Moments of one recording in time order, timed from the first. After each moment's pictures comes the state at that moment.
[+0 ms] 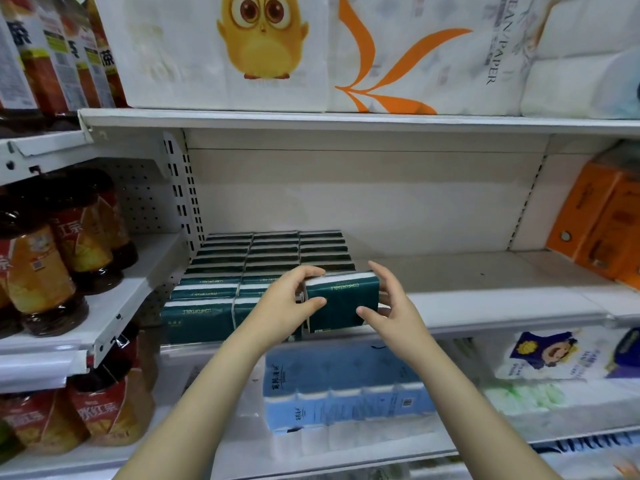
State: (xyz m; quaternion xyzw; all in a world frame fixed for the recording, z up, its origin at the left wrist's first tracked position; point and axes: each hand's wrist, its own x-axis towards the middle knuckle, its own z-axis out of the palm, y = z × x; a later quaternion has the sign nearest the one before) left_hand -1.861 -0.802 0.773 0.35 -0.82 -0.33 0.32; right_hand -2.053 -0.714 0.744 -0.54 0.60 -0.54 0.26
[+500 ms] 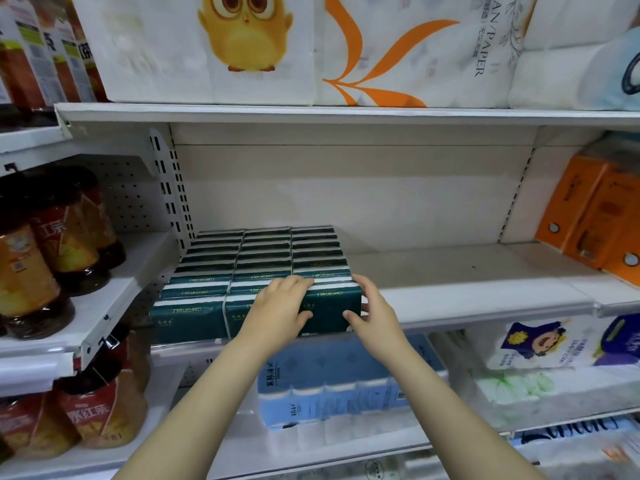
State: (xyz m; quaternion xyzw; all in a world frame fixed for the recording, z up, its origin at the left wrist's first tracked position) left_hand -1.871 -0.805 0.750 0.40 -0.90 -0.05 0.18; right_hand -2.048 -0.735 0.710 -0.53 0.66 -0.49 0.21
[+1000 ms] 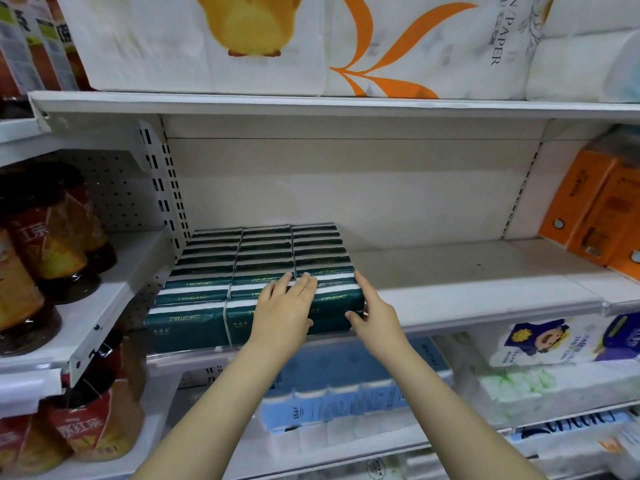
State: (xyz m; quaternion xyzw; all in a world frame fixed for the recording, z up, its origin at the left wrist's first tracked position) left_hand -1.882 -0.821 0.740 0.43 -0.89 0.04 0.11; right_hand -2.043 -0.755 0.711 -0.52 0.71 -0.43 0.19
